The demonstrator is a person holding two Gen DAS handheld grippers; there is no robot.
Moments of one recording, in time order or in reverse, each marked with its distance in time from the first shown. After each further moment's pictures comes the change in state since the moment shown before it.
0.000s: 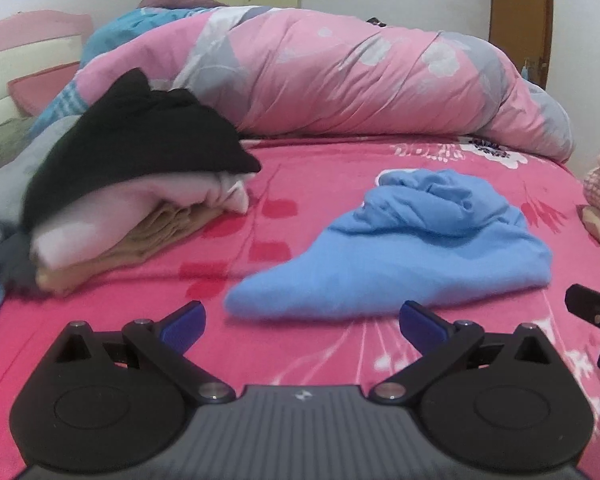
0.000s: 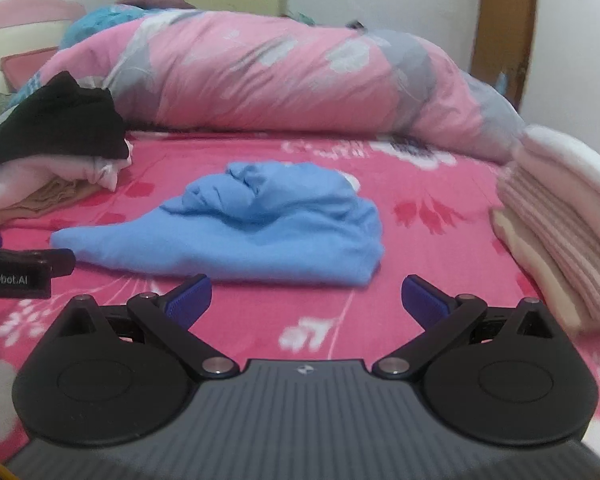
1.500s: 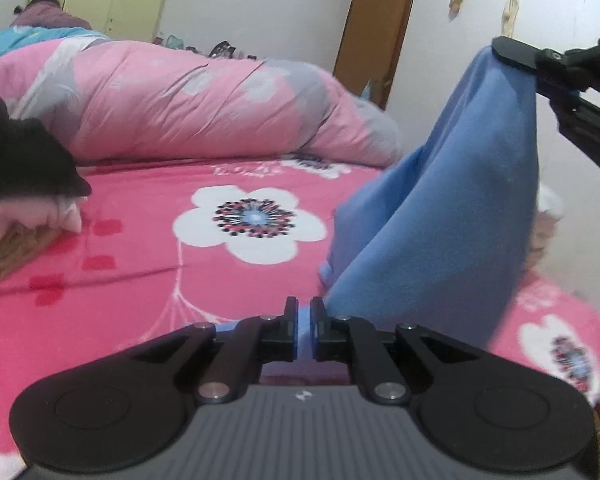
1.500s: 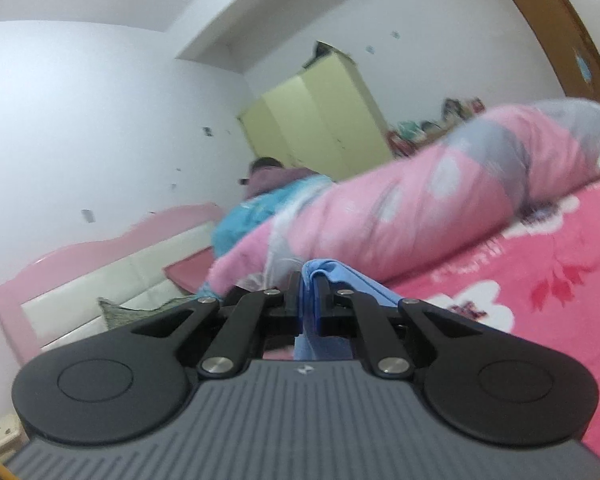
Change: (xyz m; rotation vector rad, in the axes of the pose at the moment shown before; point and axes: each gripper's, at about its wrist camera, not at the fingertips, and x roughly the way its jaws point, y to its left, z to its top) left arm -0.077 -0.016 -0.036 0.064 -0.097 -0.501; right arm -0.124 -0.089 0.054 0.421 -0.396 0.582
